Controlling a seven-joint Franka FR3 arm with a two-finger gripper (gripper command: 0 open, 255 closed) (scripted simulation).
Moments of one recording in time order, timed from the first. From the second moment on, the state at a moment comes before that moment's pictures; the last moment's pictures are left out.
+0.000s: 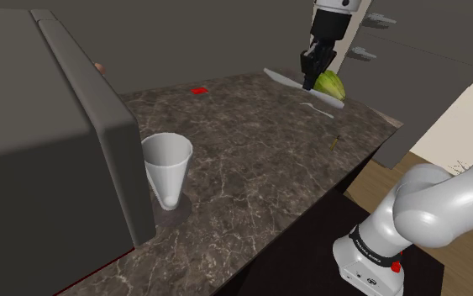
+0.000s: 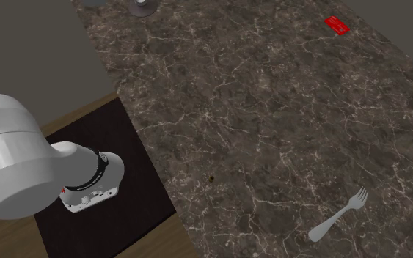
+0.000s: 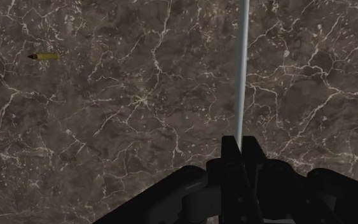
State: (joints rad) arm 0.07 -0.51 0.04 -2.02 0.03 1.46 0.17
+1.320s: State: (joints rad) arm 0.19 -0.55 0.35 -2.08 0.21 1.52 0.56
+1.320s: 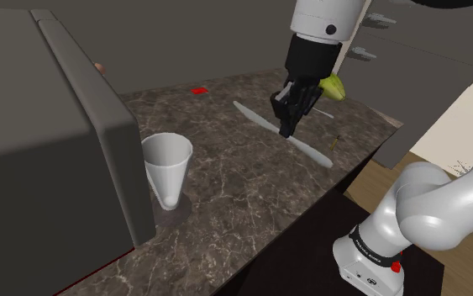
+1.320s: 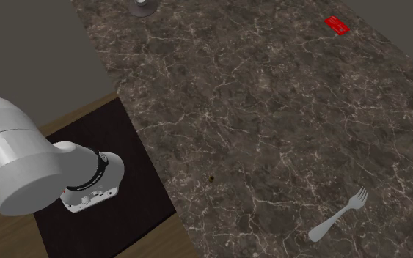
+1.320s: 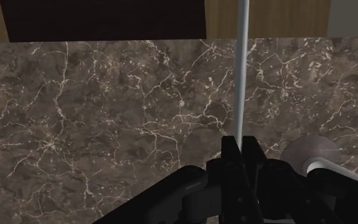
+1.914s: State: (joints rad) arm 0.20 -0.58 0.36 -2.22 0.22 1.63 0.55
